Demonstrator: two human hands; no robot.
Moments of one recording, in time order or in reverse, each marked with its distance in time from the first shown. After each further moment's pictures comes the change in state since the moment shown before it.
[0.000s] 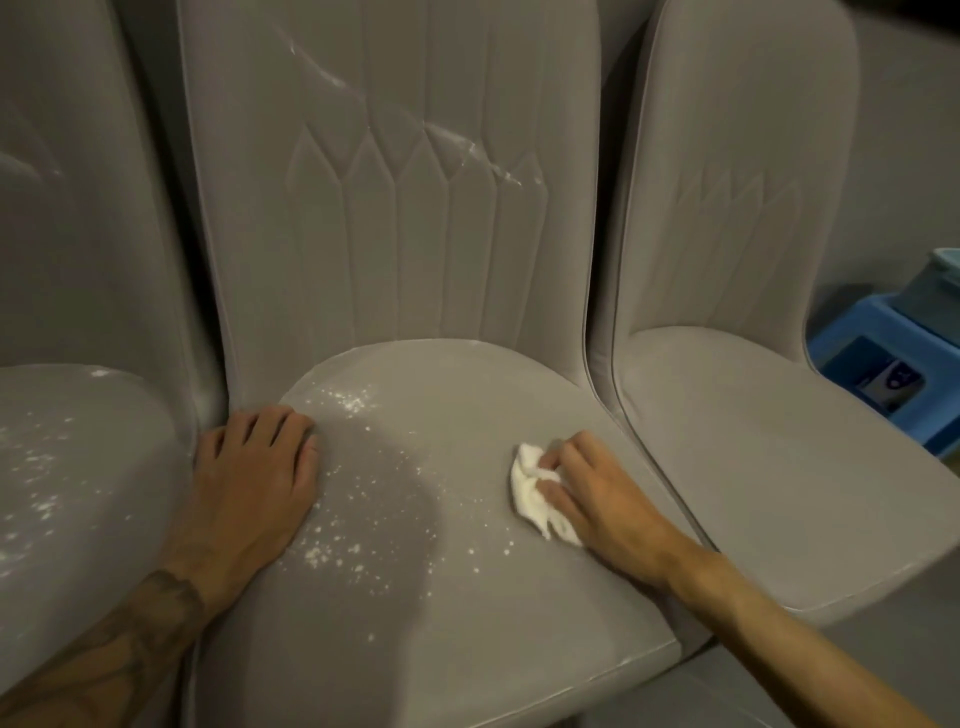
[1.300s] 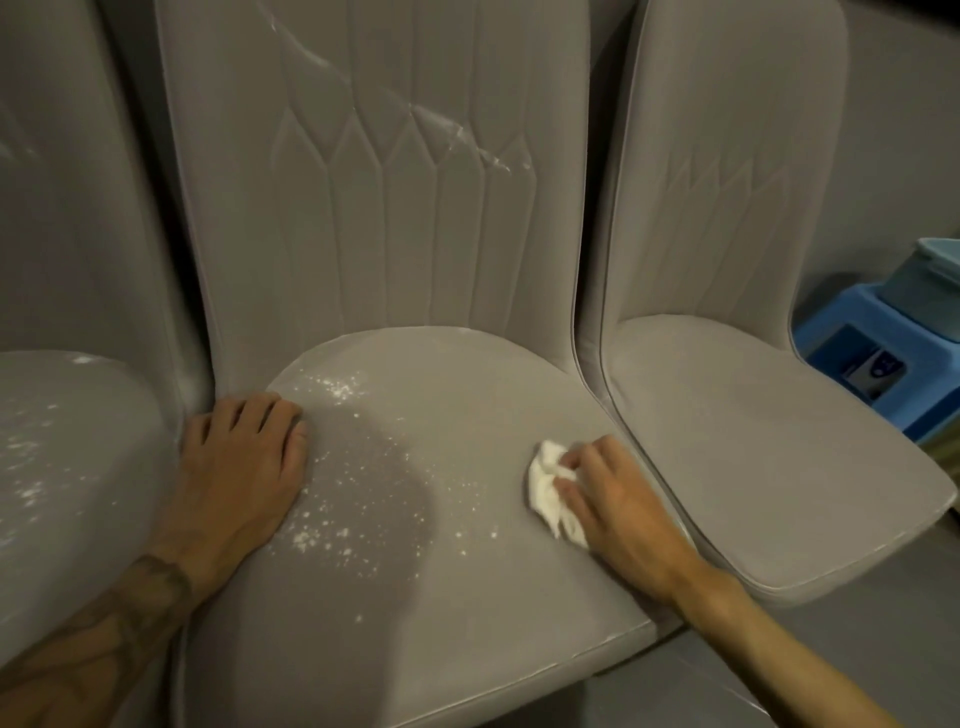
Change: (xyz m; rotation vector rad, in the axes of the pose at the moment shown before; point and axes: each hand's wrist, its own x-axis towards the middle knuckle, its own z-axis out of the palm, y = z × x) left_hand 0.000 0.003 -0.004 -0.008 -0.023 -0.004; right_hand -0.033 -0.003 -0.003 -0.049 0.129 0.126
